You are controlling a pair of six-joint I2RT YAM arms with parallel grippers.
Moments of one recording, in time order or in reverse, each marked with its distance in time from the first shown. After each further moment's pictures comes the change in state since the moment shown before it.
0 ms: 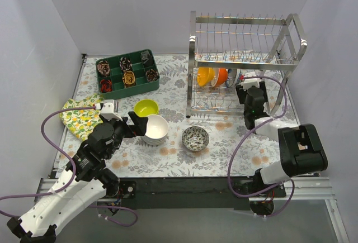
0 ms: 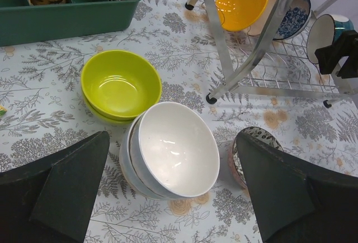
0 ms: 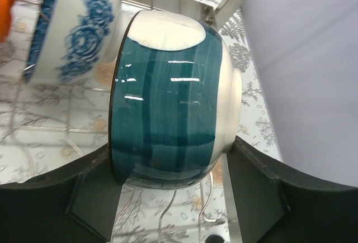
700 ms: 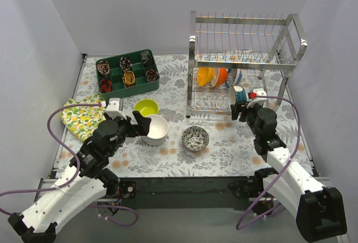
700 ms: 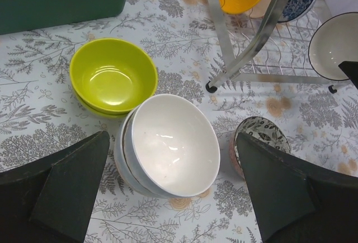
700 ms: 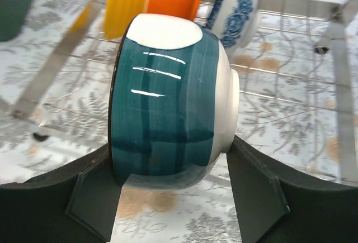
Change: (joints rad) left arm 0.006 0.046 -0.003 0.012 0.039 0.002; right arm 0.055 -0.618 -0.248 -0.287 -0.397 0.347
